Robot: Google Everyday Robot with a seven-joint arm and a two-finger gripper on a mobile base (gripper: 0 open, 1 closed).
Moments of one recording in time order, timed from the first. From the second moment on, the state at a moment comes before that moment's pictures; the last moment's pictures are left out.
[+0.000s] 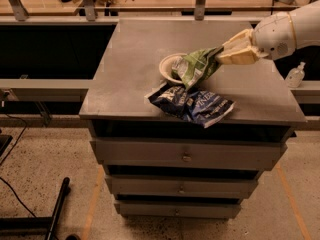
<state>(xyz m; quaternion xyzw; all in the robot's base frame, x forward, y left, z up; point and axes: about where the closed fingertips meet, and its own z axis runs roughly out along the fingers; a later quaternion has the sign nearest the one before) 0.612 -0.165 0.944 -0.61 0.62 0.24 0.43</state>
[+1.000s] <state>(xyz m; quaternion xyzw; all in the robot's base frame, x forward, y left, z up) 0.615 -0.157 0.940 -0.61 0.62 0.24 0.43</state>
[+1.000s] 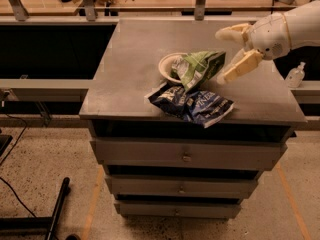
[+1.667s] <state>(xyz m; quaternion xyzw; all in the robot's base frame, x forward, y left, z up) 0.613 -0.170 0.954 -0.61 0.60 0.25 0.45</state>
